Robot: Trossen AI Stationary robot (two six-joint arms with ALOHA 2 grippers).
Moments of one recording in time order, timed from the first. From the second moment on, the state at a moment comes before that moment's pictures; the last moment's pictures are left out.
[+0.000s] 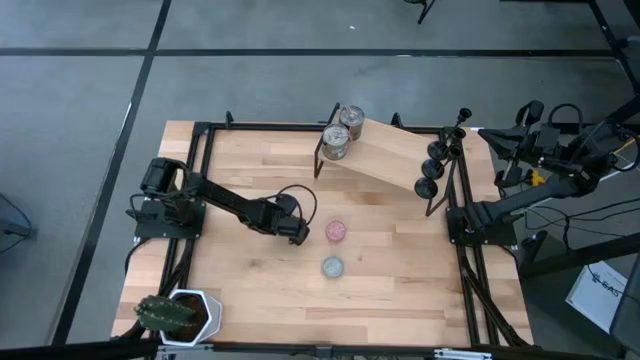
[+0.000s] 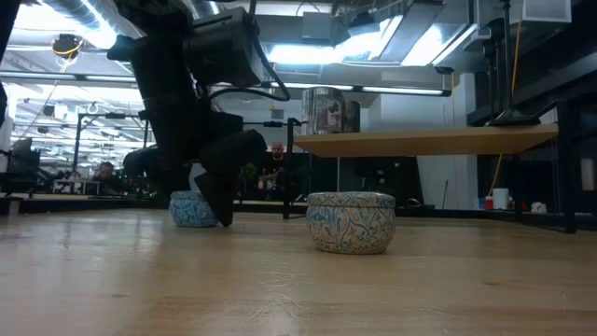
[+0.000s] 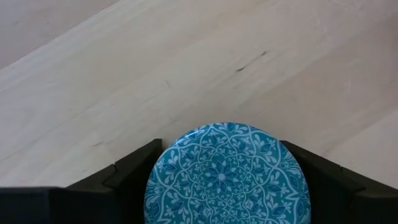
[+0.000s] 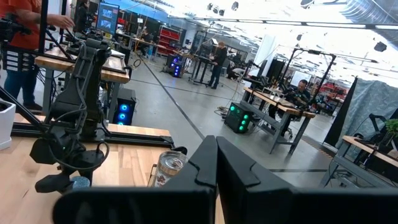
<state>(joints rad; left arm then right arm) -0.16 1.78 0.94 -0.51 -0.39 -1.15 0.34 0.36 1.17 -0.74 0.68 -0.32</state>
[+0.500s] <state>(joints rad) -0.17 1.78 1.02 -0.21 -0.36 -0.88 0.34 0.36 1.17 -0.74 0.68 -0.32</state>
